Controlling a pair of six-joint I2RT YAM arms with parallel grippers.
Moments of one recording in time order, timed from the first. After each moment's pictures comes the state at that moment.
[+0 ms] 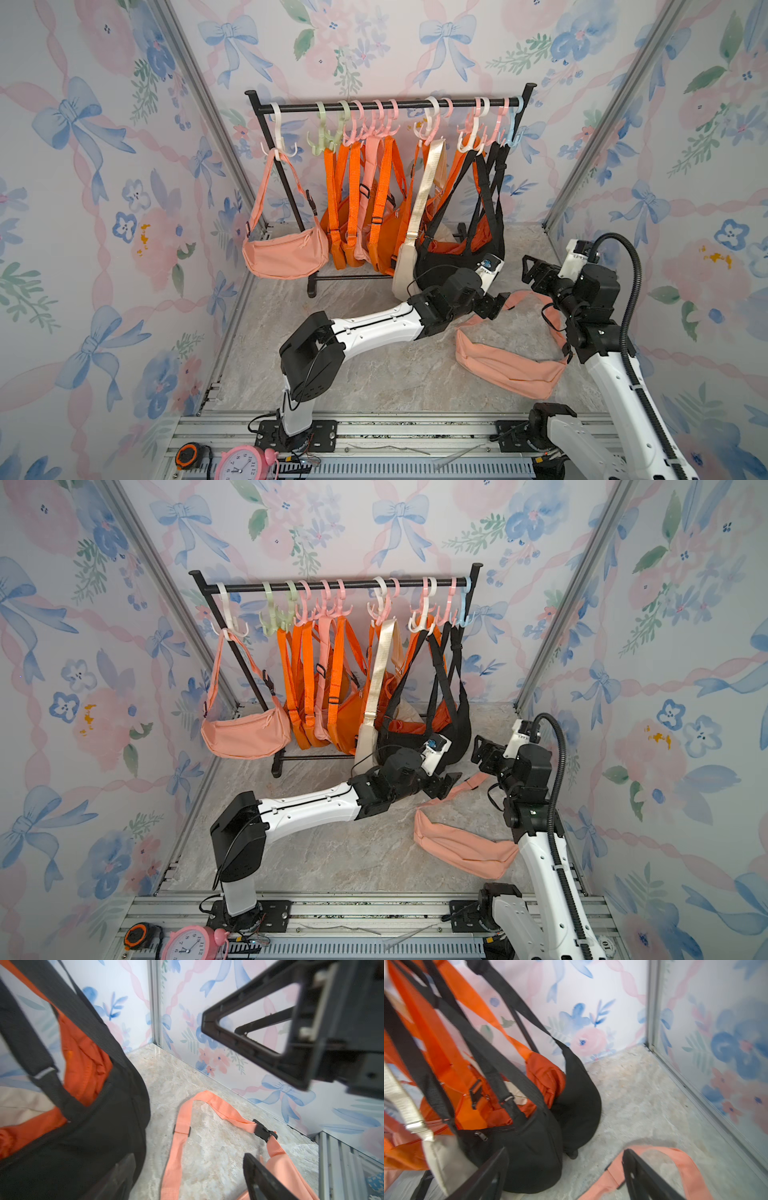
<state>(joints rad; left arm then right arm) -1.04 1.85 1.47 0.11 -0.11 -0.15 -0.01 0.90 0.88 -0.24 -0.11 0.34</state>
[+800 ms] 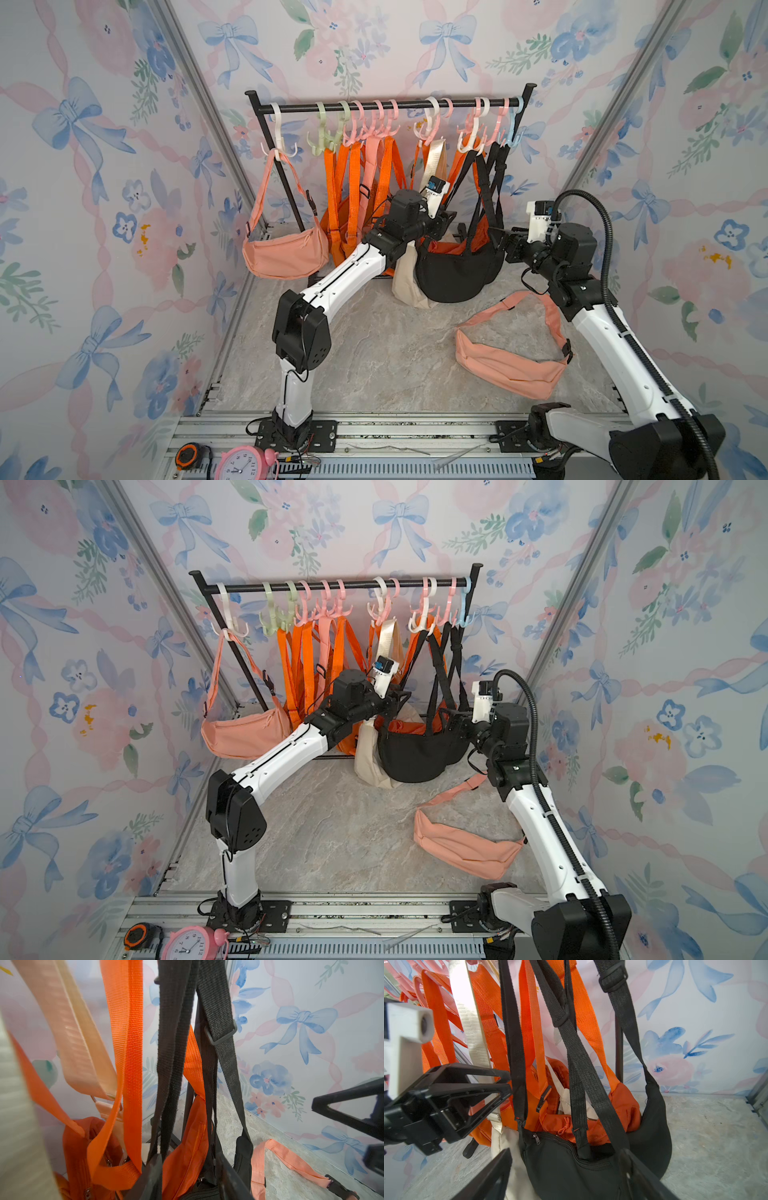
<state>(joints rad) -0.64 1.99 1.93 -0.12 0.21 -0.05 0.14 1.19 1.16 -0.19 -0.26 0.21</state>
